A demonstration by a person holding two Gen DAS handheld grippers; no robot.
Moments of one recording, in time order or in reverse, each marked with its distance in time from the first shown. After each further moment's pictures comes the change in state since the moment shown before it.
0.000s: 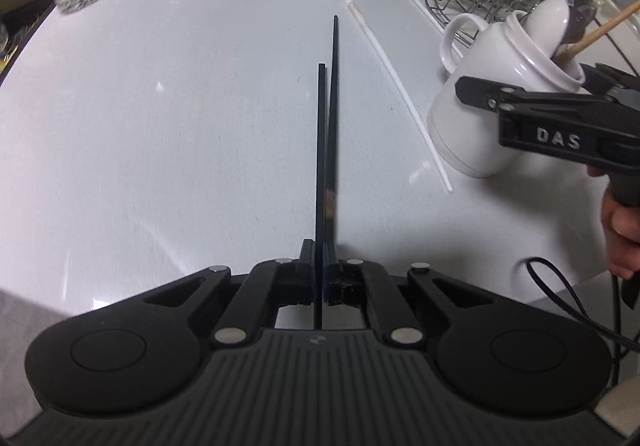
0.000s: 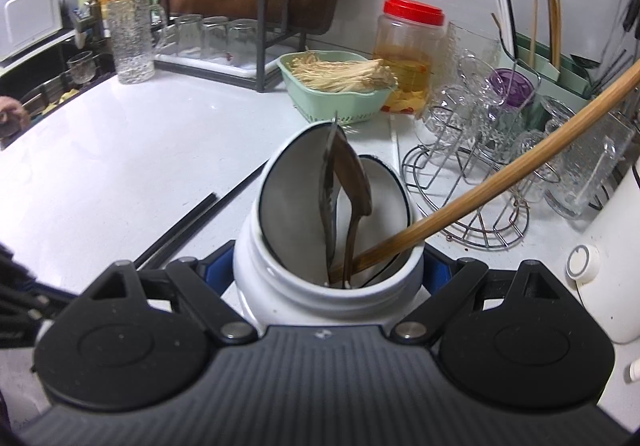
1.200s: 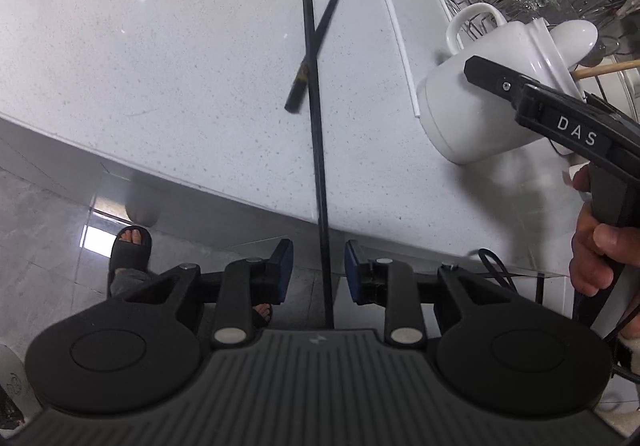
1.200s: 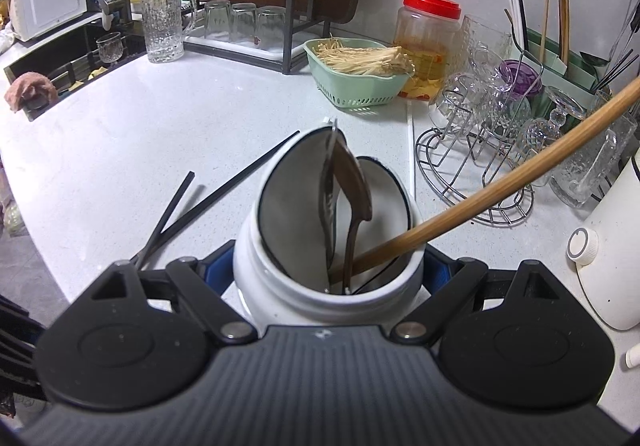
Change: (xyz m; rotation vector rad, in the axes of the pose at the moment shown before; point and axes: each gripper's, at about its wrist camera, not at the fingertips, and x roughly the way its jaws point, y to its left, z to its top) left arm 0.025 0.003 -0.060 -0.285 0.093 -0.218; right arm -0.026 0.007 -0.017 -0.034 0.030 0.042
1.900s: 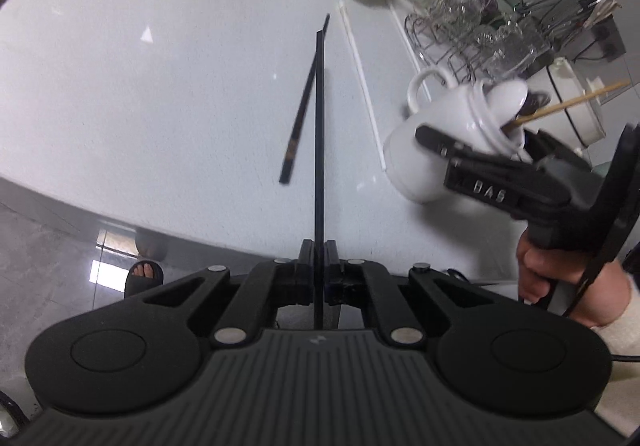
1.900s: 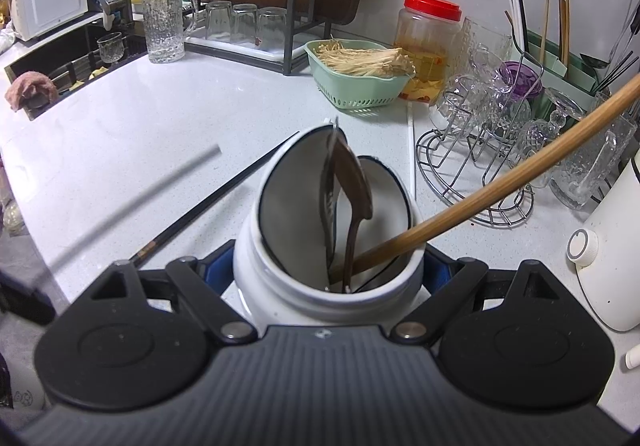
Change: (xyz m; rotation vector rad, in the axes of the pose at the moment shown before) left arm -0.084 -0.007 0.024 0.077 -0.077 -0.004; right arm 0.000 0.000 0.000 -0.002 -0.002 -0.002
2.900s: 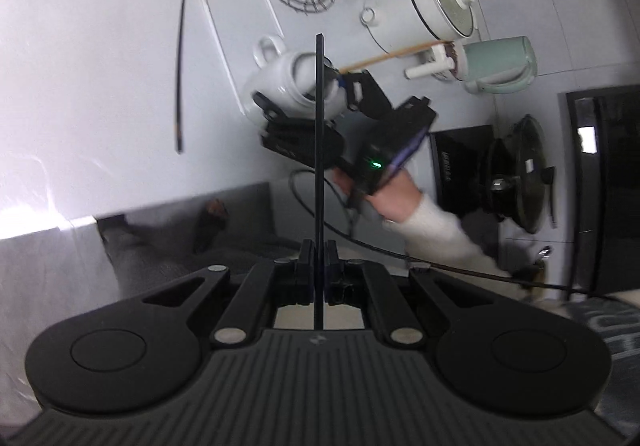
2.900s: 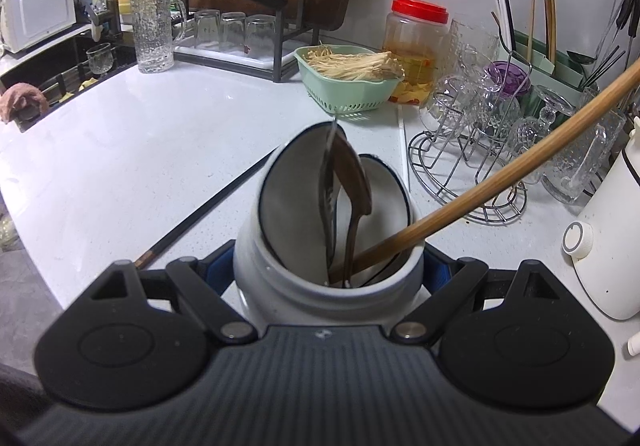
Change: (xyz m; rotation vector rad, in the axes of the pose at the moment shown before) left arm -0.128 -0.078 0.113 0.191 0.530 -0.238; right arm -0.002 0.005 -0.004 0.031 -0.032 -0.033
